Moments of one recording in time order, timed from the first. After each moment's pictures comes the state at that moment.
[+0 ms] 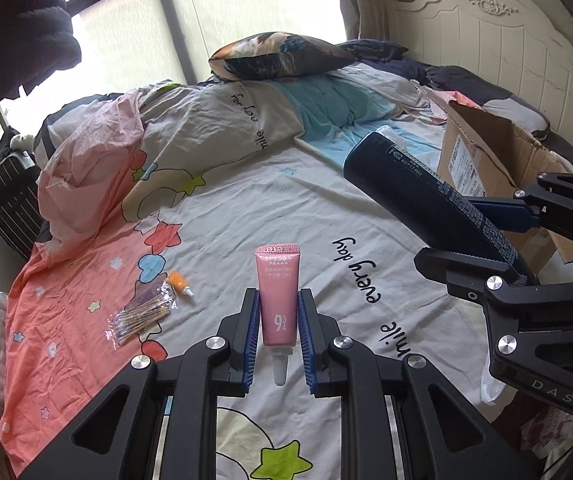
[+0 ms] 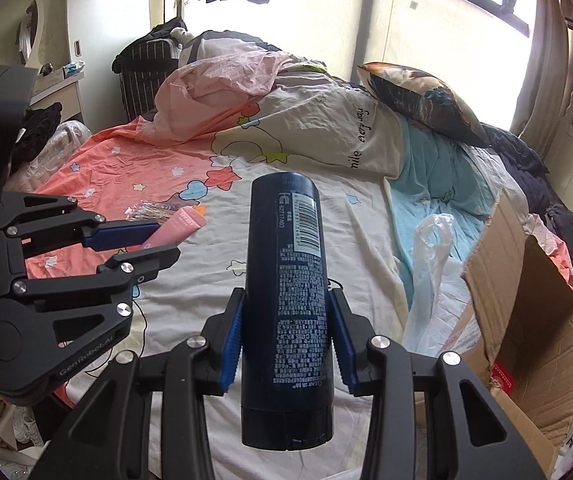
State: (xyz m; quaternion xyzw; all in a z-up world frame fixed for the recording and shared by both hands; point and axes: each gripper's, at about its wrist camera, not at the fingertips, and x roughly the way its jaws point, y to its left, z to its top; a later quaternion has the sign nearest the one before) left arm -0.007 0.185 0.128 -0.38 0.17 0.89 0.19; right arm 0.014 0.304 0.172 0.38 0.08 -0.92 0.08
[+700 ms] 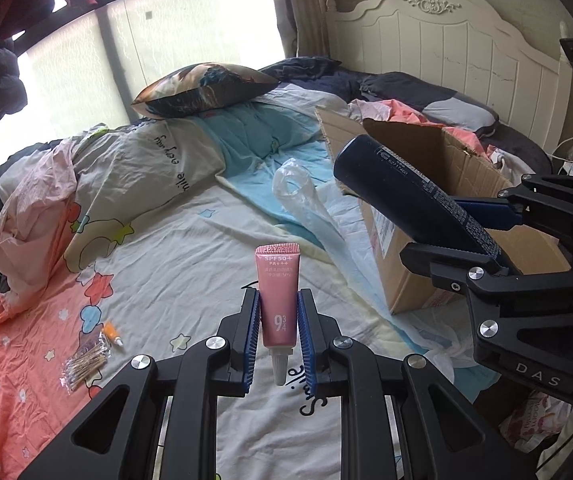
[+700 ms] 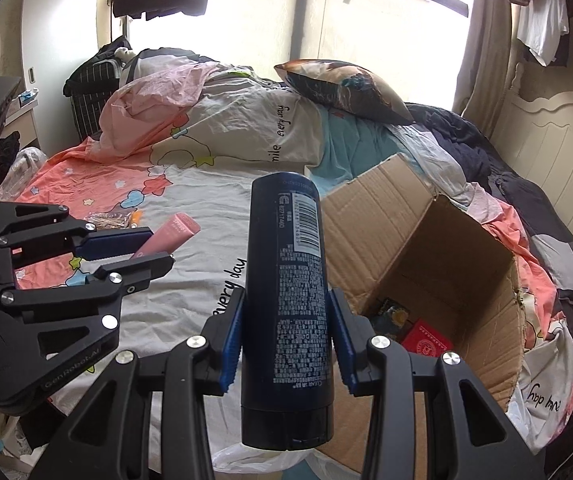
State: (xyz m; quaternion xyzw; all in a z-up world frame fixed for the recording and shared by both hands) left arm 0.018 0.275 0.146 -0.35 0.19 0.88 0.28; right arm 0.046 0.390 0.189 0.38 0.06 -0.92 0.00
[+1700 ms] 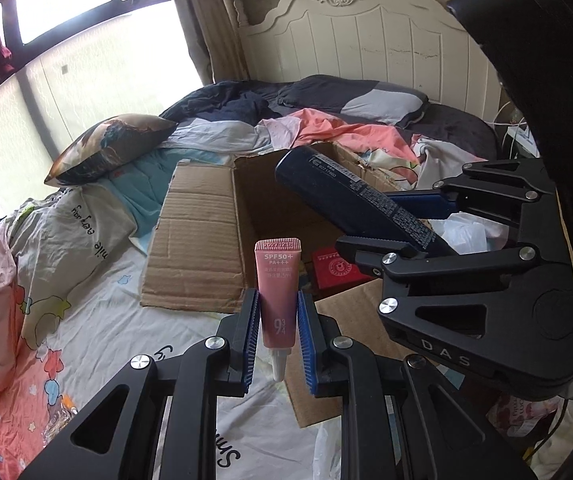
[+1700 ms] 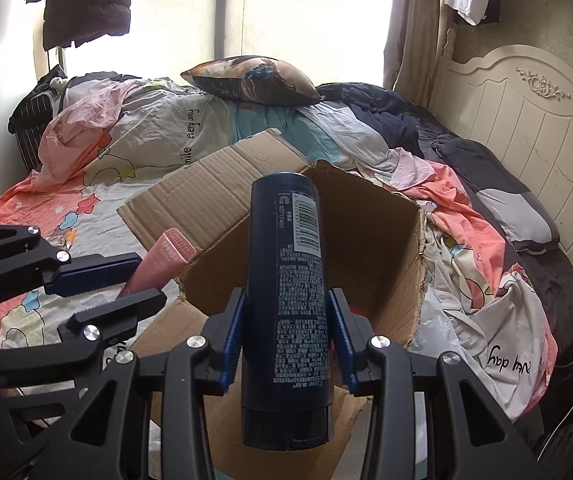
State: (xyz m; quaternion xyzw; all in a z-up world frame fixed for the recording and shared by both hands) left arm 0.064 0.401 0.159 -0.31 0.25 0.84 0.38; right arm 0.073 0.493 0.191 0.38 0.01 -0.92 -0.09
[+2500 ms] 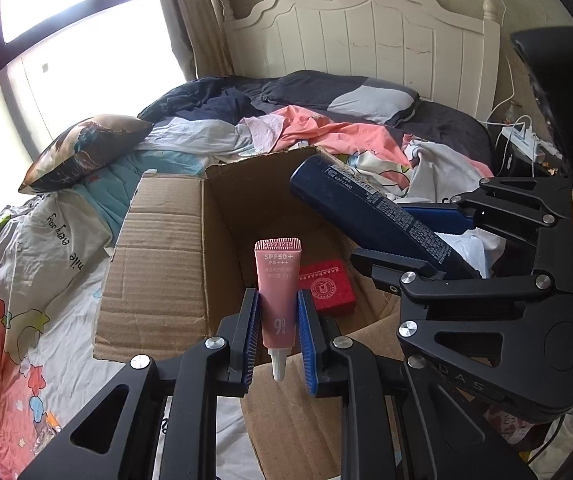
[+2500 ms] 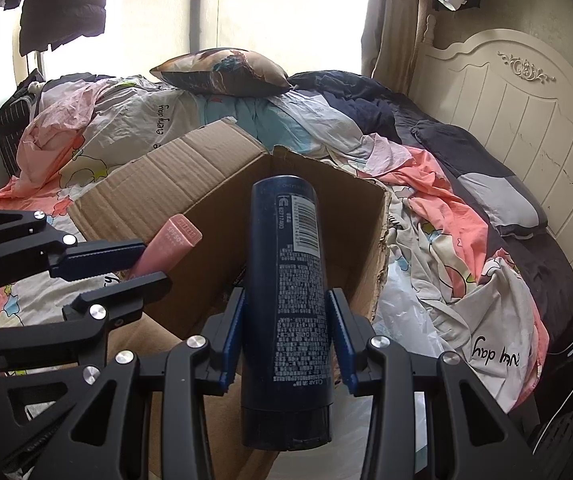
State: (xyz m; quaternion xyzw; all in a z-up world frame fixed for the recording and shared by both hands) left arm 0.044 0.438 0.152 -0.32 0.24 0.83 0.39; right arm 0.072 0.526 0.182 0.39 0.00 -0.91 -0.12
